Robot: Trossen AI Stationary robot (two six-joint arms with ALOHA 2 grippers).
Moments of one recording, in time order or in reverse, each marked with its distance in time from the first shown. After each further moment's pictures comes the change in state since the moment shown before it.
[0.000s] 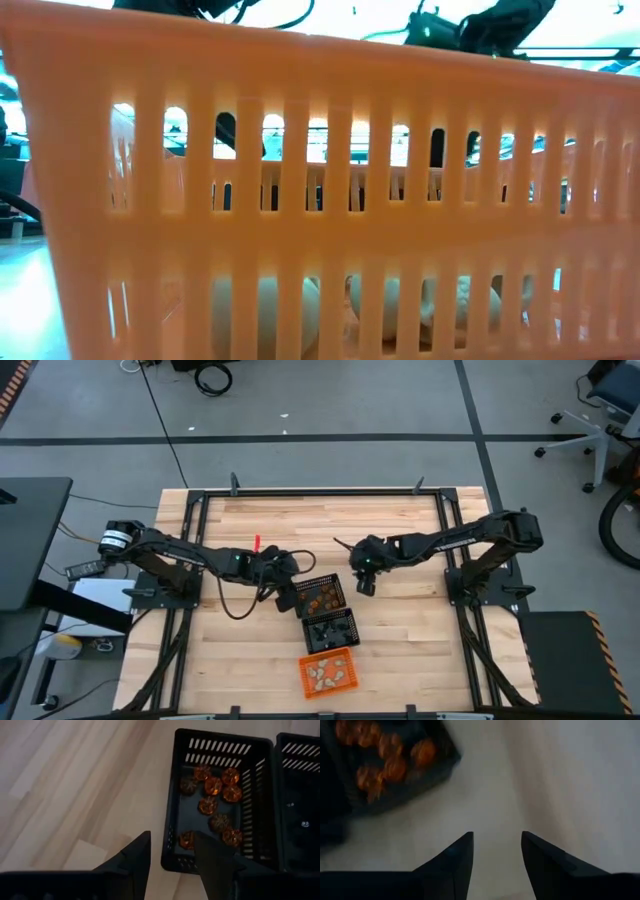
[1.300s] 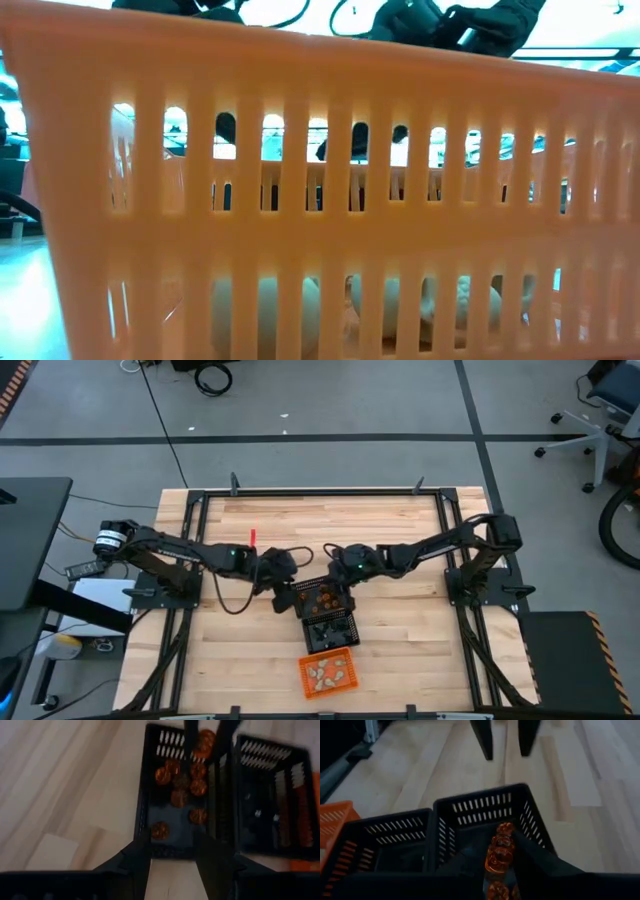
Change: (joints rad) left arm 0.032 -0.046 0.002 -0.015 0.179 -0.024; right arm 0.059 0.168 0.028 0.598 -0.283 -0.117
